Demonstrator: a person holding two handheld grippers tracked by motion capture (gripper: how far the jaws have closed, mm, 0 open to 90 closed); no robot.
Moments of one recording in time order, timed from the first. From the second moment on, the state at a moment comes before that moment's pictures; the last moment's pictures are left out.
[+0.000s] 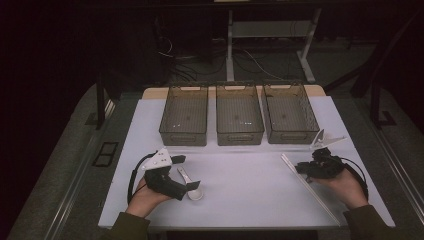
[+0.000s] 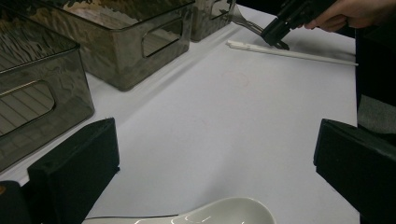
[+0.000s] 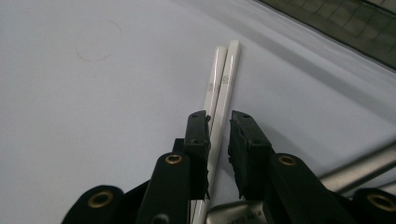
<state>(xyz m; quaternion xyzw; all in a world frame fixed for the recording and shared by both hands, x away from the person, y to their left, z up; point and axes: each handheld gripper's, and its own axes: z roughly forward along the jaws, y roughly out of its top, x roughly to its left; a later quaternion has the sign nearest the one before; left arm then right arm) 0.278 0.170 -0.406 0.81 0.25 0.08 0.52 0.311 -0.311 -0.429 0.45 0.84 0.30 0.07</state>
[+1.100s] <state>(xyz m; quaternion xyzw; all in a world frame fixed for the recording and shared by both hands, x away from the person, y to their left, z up) 0.277 0.168 -0.406 0.81 0.25 0.08 0.52 0.311 -0.300 -0.433 0.44 0.86 0.24 0.06</state>
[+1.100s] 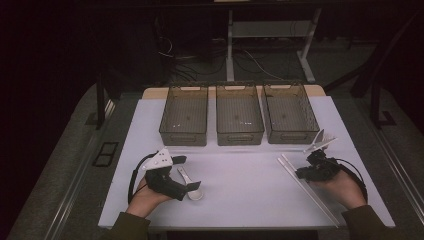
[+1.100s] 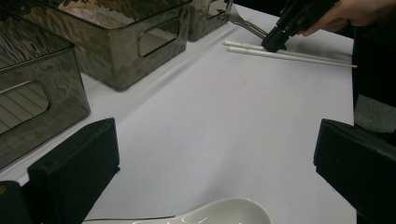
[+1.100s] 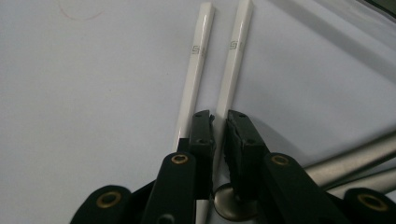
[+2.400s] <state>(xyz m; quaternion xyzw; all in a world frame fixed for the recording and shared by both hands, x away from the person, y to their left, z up) 0.277 0.168 -0.406 0.81 0.24 0.07 0.52 0.317 -0.306 -0.407 0.48 0.81 0.32 0.06</state>
